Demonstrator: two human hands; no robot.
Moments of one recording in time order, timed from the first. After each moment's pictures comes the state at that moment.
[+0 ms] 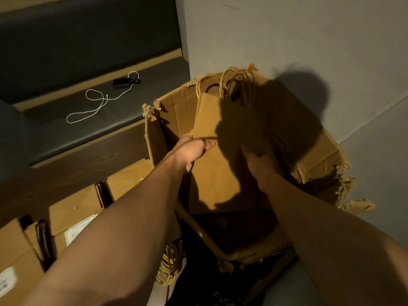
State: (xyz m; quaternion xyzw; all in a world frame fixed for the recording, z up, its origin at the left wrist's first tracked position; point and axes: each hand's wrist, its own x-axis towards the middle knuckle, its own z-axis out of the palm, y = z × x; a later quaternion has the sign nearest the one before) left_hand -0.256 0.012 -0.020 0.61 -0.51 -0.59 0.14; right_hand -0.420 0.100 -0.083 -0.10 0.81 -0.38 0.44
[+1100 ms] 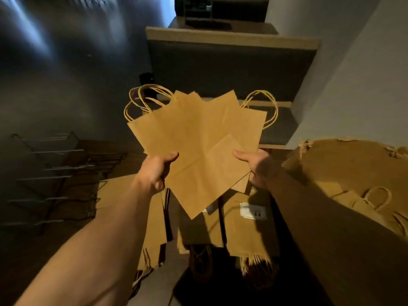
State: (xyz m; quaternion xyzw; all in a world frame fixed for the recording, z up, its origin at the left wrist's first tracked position) left_hand 0.147 0.062 0.009 0.59 -0.19 -0.60 0.51; right_hand -0.103 0.015 0.031 -0.33 0.58 -0.37 0.65
